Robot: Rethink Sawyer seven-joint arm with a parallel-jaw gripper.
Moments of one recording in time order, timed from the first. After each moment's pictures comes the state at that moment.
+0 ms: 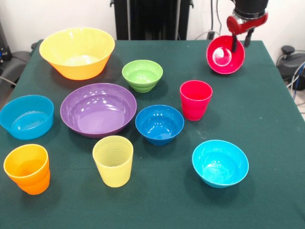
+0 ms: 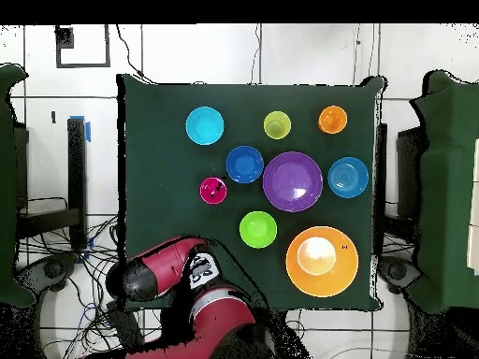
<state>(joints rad) -0.03 -0.59 0.25 2.01 -0.36 0.30 1.76</state>
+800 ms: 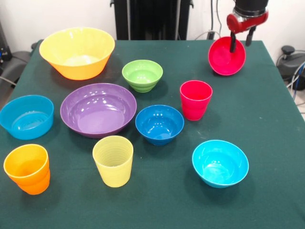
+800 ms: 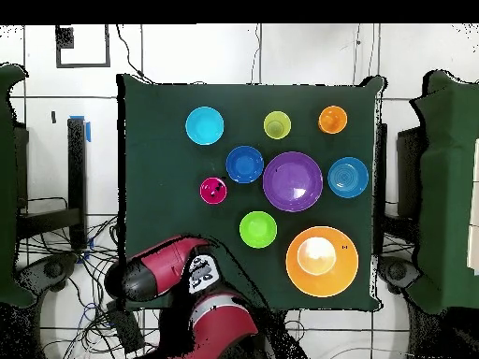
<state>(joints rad) -0.04 -0.63 0.24 2.02 -0.36 0.30 1.76</state>
